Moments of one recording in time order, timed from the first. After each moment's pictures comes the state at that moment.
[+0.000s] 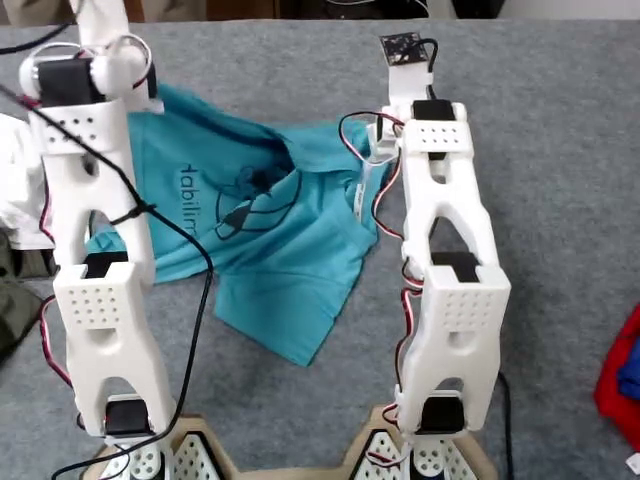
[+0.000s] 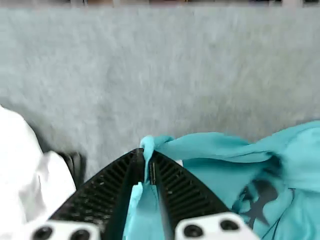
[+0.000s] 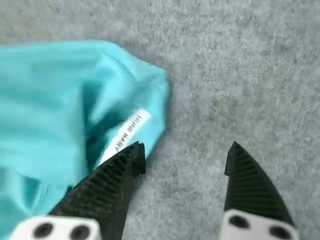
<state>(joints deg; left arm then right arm) -8.4 36.9 -83.0 97.7 -11.8 -4.2 35.7 -24.3 62.3 -0.8</state>
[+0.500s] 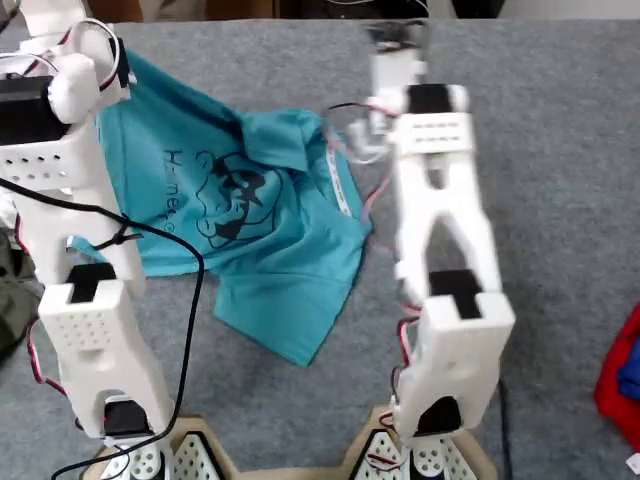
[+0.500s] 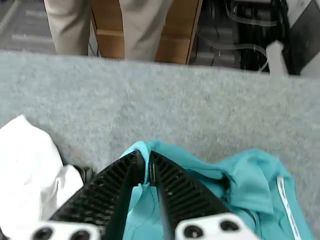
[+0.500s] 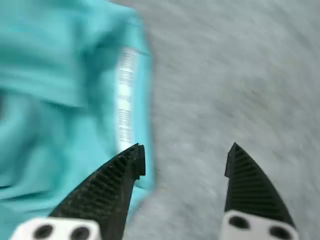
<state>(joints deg) -9.8 25.8 -82.6 100.3 -7.5 -13.1 22.7 -24.3 78.1 -0.8</state>
